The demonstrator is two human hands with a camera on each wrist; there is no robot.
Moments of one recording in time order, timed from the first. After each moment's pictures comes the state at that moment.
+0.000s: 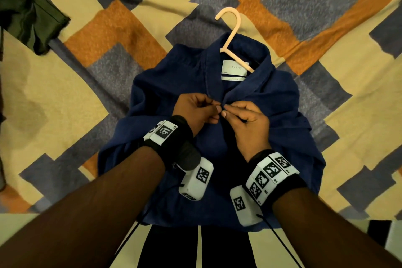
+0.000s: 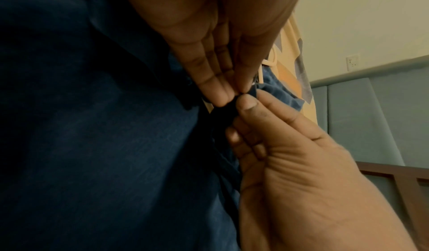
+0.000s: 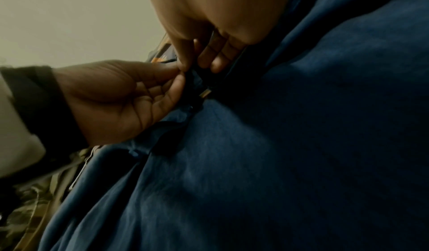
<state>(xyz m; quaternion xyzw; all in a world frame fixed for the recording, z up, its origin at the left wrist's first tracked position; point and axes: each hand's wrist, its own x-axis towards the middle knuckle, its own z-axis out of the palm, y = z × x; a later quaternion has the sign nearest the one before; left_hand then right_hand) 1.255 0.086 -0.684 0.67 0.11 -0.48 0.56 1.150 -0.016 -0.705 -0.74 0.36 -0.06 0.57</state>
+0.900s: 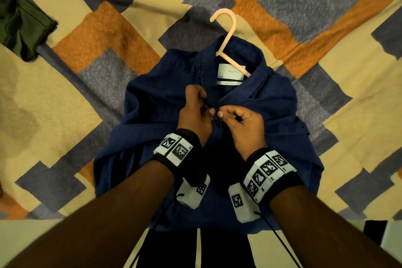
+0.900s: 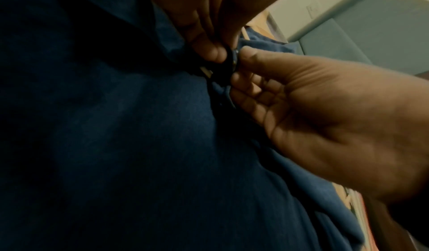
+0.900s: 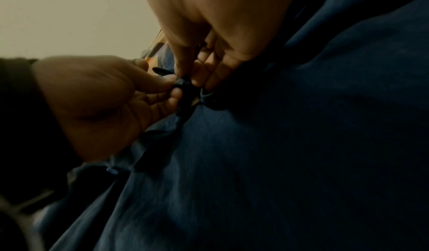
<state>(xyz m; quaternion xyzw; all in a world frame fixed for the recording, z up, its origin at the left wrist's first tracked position) 1.242 0.078 -0.695 0.79 -0.01 -0.35 0.51 1.164 -0.025 -0.706 -0.64 0.43 0.03 0.63</state>
